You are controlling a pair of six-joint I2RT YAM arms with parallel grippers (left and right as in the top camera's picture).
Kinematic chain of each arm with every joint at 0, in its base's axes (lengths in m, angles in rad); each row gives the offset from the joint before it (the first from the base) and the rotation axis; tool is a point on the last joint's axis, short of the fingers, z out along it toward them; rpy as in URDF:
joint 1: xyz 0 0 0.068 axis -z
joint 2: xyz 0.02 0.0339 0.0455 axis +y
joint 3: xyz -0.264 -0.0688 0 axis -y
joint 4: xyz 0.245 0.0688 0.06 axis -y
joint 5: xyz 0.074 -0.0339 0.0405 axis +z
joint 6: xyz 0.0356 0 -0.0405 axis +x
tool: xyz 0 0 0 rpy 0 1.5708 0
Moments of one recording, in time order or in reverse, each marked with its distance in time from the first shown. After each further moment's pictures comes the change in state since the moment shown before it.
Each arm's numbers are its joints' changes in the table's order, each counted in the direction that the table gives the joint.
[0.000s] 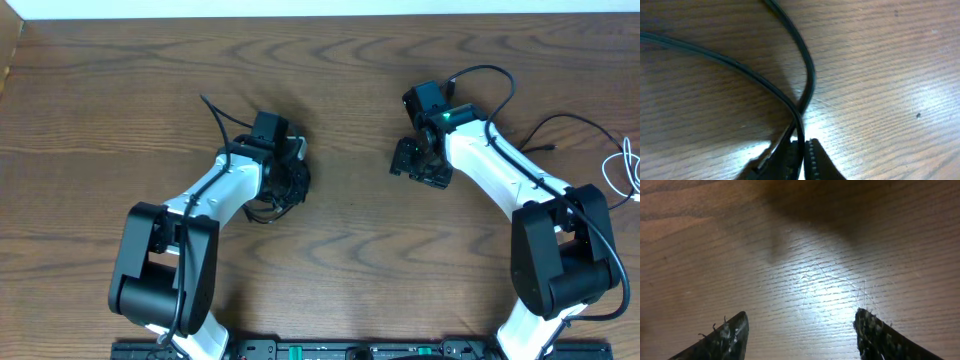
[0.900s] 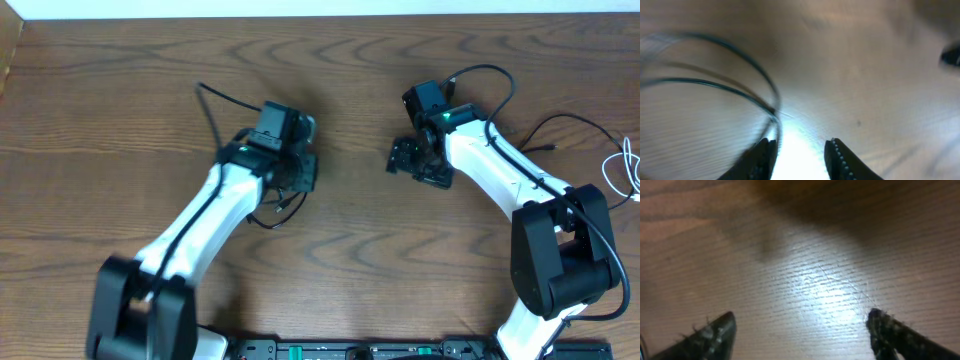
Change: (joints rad) left arm 0.068 -0.219 0.056 -0.037 0.134 -0.076; right arm 0.000 0.000 0.000 0.009 0.000 -0.006
